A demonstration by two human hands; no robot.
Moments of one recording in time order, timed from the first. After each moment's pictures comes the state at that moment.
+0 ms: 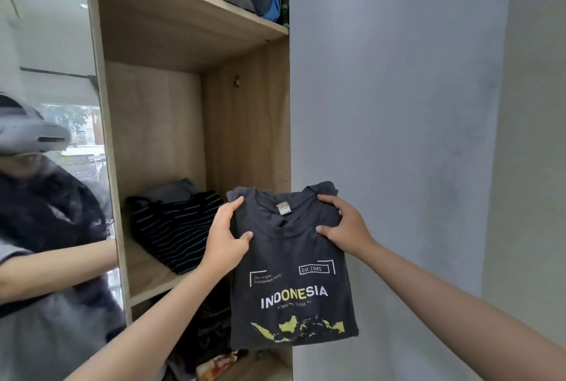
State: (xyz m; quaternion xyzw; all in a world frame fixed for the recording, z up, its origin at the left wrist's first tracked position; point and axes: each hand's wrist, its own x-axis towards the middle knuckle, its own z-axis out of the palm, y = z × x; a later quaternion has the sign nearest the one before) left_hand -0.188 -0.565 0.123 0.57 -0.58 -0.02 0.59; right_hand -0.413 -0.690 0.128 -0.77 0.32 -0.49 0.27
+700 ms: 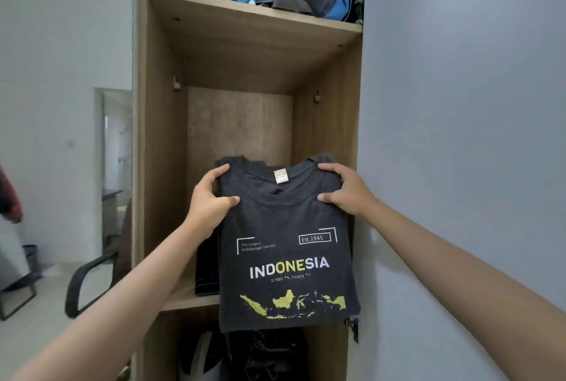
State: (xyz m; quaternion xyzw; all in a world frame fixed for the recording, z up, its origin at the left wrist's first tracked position) left_hand -0.139 -0.594 0.211 0.57 -0.37 0.07 0.73; right_hand -0.292 -0.830 0.241 -0.86 0.06 -0.40 0.32
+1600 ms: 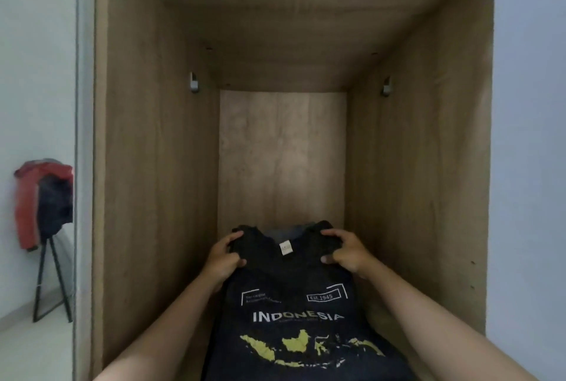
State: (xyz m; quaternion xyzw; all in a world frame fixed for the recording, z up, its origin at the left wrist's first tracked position) left_hand 0.083 -0.671 0.148 0.71 -0.21 -0.01 0.68; right_hand -0.031 -0.920 0.167 -0.85 0.10 -0.22 0.47
